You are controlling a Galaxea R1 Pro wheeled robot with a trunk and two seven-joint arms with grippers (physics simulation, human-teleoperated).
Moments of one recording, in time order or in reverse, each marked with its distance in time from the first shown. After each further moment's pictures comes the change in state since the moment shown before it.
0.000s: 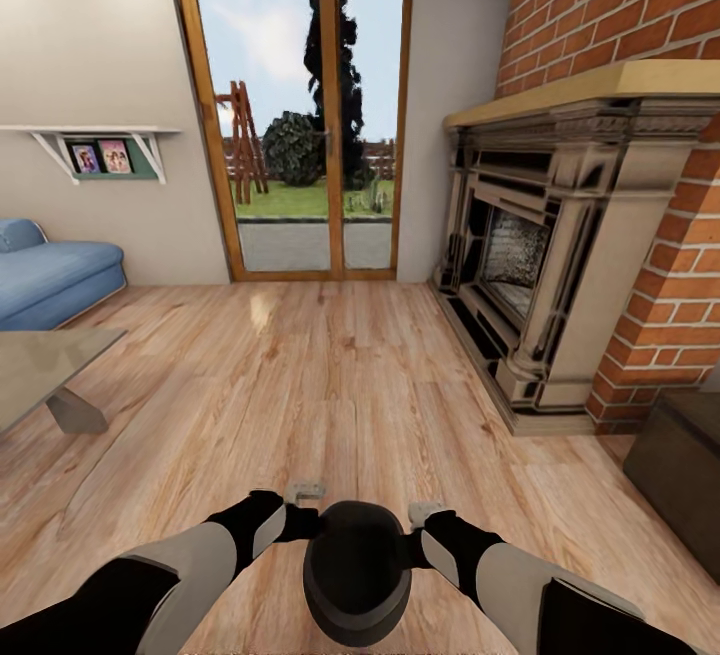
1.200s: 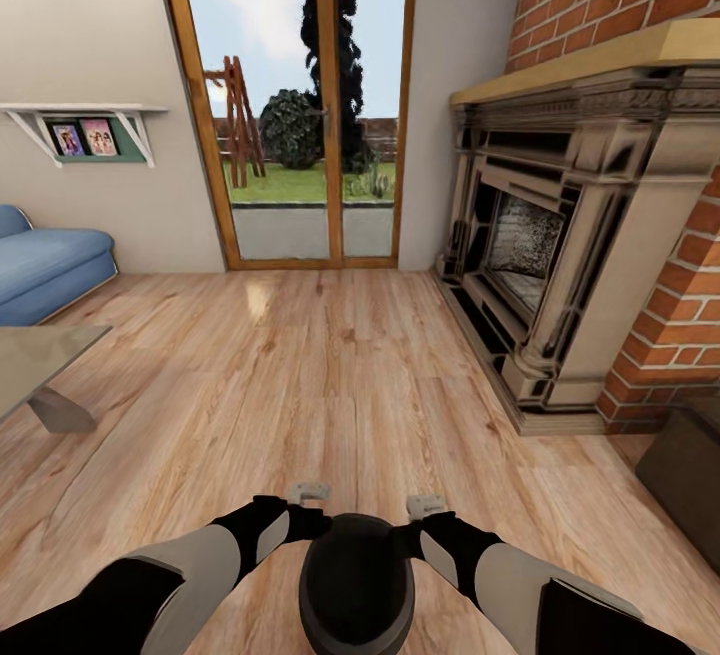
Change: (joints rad) left arm 0.001 -0.015 0.000 0.027 -0.005 -0.075 -0.011; right arm 0.000 0.004 0.004 0.002 0.004 -0.106 -0.002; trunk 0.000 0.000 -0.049
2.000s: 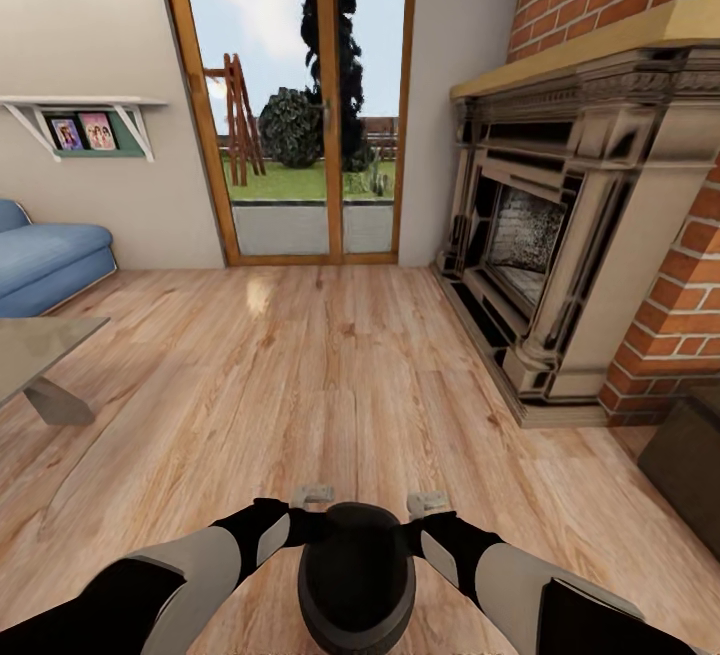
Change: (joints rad) left arm 0.000 -0.002 0.000 0.014 0.000 0.003 -0.066; right arm 0.000 -0.002 -0.004 -0.001 -0.003 -0.010 0.000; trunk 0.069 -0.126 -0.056
